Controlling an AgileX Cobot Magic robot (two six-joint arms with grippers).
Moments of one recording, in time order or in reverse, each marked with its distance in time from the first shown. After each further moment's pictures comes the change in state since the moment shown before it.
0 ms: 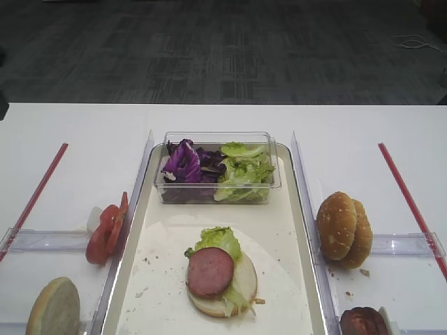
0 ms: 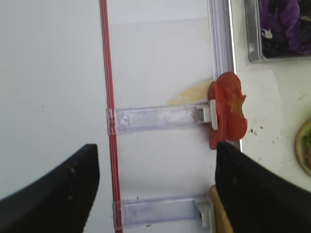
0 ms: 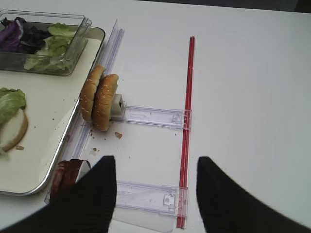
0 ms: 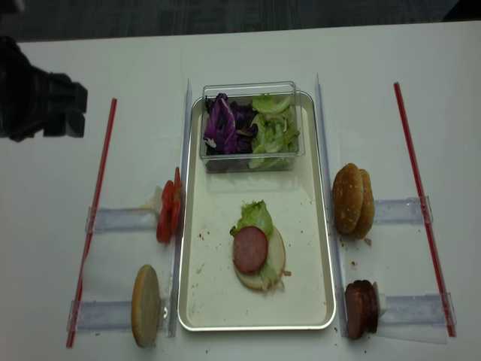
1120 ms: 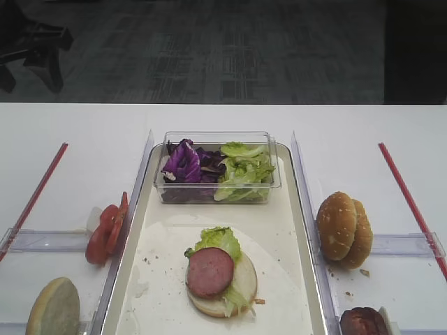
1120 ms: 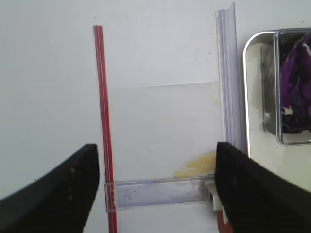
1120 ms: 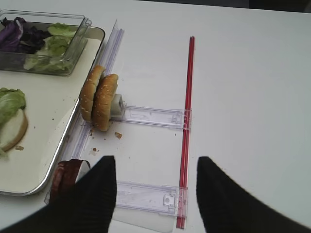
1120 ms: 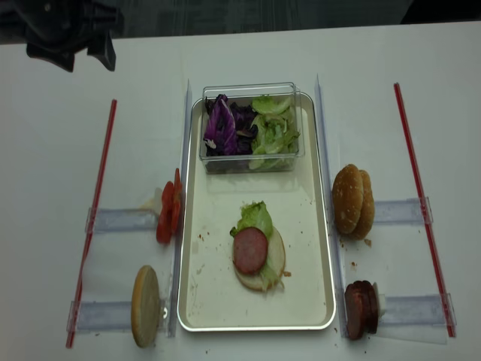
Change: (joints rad) left arm 0.000 0.441 -0.385 0.002 0.019 0.000; right arm 0.000 0.000 0.000 0.000 0.000 0.000
